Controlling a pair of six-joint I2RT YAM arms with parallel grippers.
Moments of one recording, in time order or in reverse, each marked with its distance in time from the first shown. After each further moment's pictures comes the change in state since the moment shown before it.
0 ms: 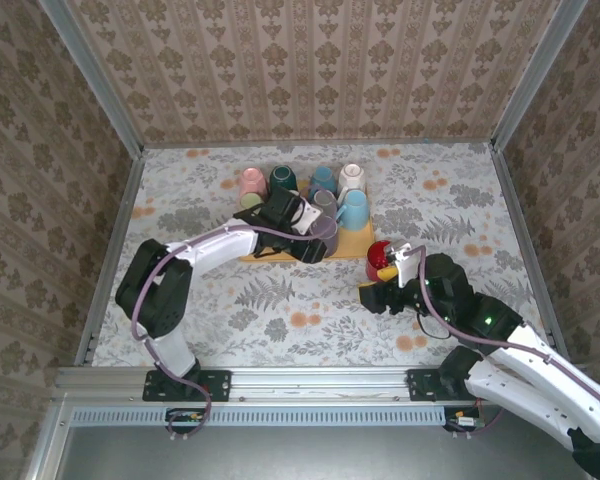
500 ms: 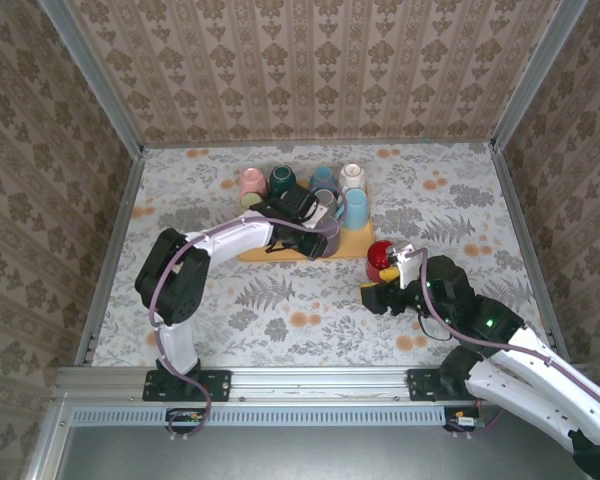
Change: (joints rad) left arm -0.027 0.119 0.148 -0.103 -0.138 -0.044; right arm 0.000 -0.016 -0.015 -0.002 0.016 0.000
